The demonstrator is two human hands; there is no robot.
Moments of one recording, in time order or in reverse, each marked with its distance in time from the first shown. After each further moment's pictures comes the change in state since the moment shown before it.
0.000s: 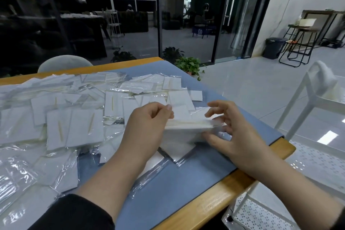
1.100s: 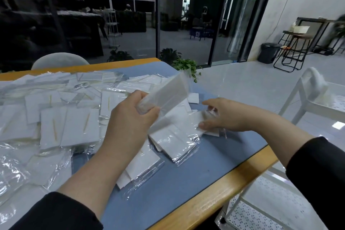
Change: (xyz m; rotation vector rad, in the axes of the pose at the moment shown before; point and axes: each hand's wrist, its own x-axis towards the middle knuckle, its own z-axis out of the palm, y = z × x) left_hand 0.009 -0.002 -0.022 0.135 0.092 0.164; right_hand 0.086 0.012 -0.034 -0.644 -0.497 0.302
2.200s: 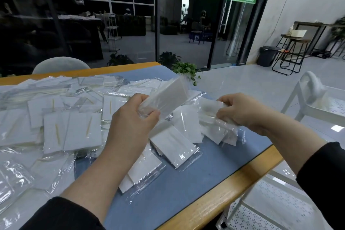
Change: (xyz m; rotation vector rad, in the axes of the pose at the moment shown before) left_hand 0.000 0.001 -0.003 -0.025 0.003 0.003; right_hand -0.010 0.013 -0.008 0.630 0.209 0.163
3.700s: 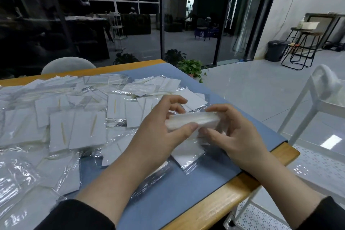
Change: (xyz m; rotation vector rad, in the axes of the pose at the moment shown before) left_hand -0.020 0.010 0.019 -0.115 -0.306 0.134; right_hand -0.051 0.020 0.070 0.280 0.218 -0.567
